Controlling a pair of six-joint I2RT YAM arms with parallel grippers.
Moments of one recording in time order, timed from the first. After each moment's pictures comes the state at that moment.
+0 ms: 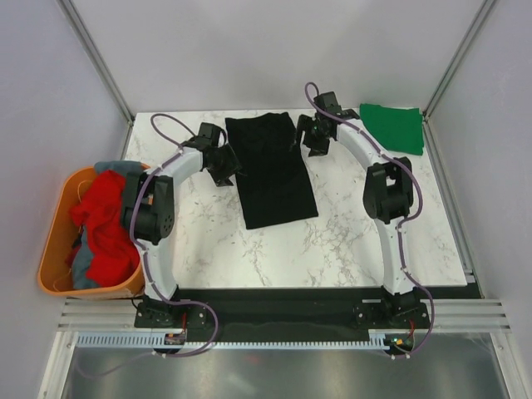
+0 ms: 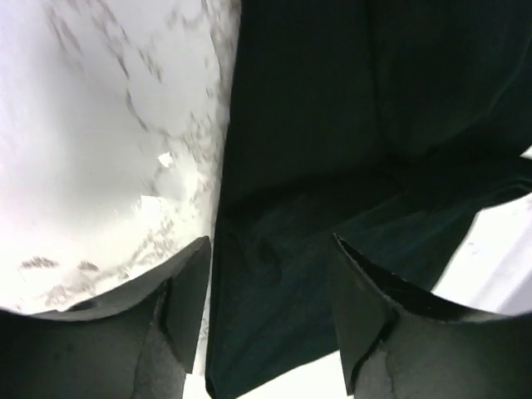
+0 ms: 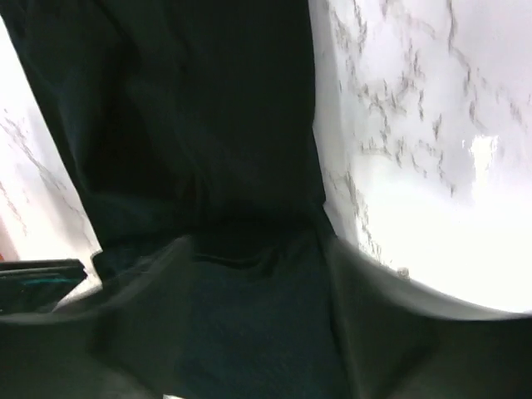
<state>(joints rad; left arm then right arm) -0.26 1.97 1.43 -0.49 0.19 -0.74 0.30 2.32 2.08 -0.72 -0.20 0.52</state>
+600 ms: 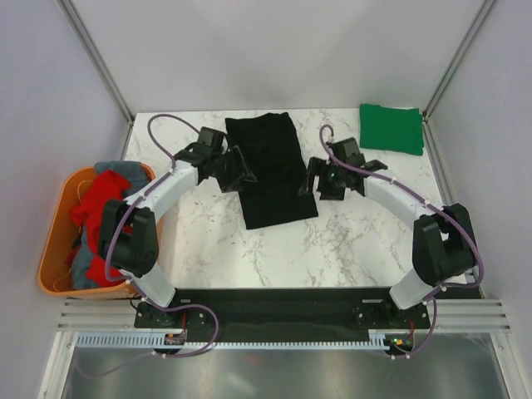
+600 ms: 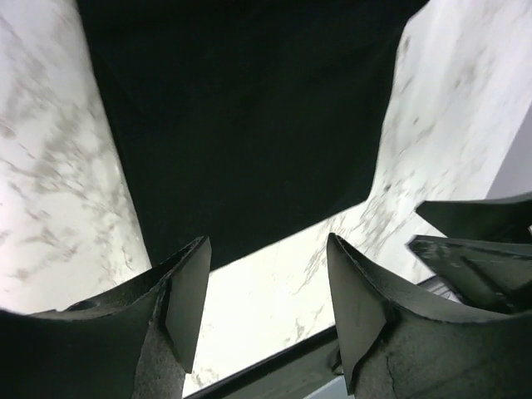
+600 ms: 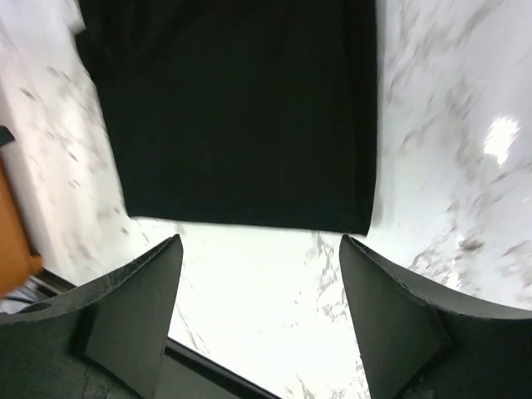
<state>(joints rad) -0.33 1.67 1.29 -0.52 0.29 -0.74 0.36 1.61 1.18 -0.46 -0.26 0.56</state>
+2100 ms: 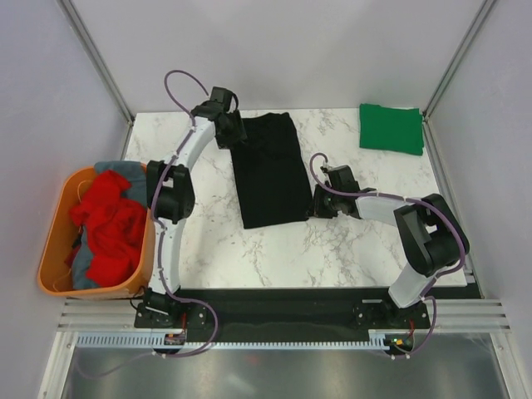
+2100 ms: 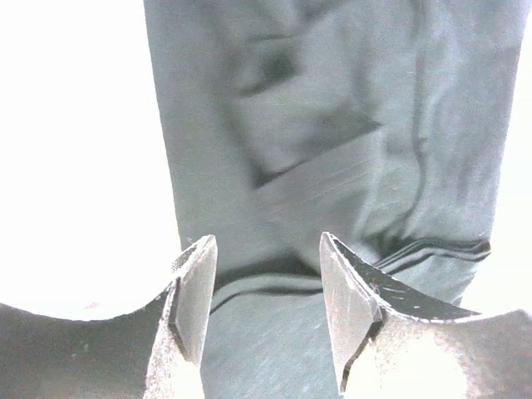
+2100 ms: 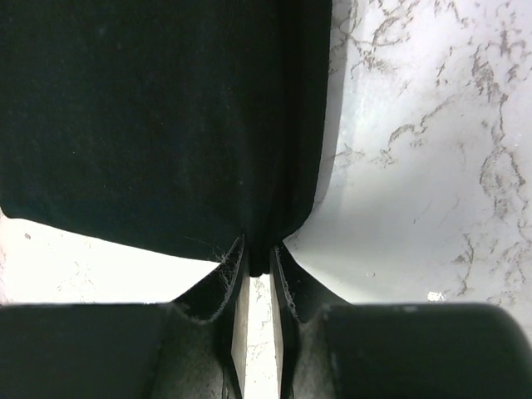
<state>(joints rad) -0.29 2.39 2.24 -0.79 0.03 -0.51 0.40 1.70 0.83 -0.05 -0.28 0.50</state>
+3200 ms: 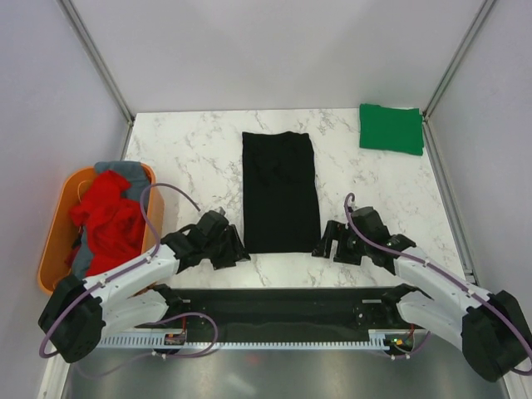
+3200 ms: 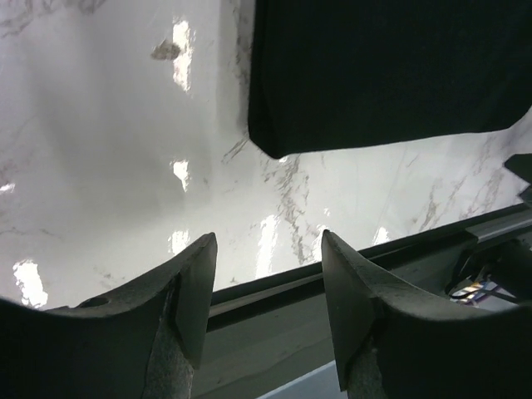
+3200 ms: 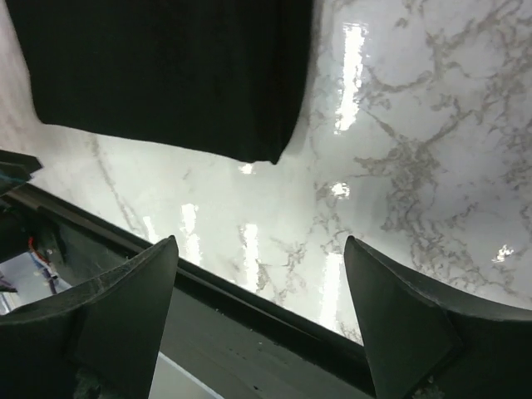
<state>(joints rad) -0.71 1.03 0.50 -0.47 0.08 -0.97 0.49 0.95 0.41 -0.35 -0.30 0.72</state>
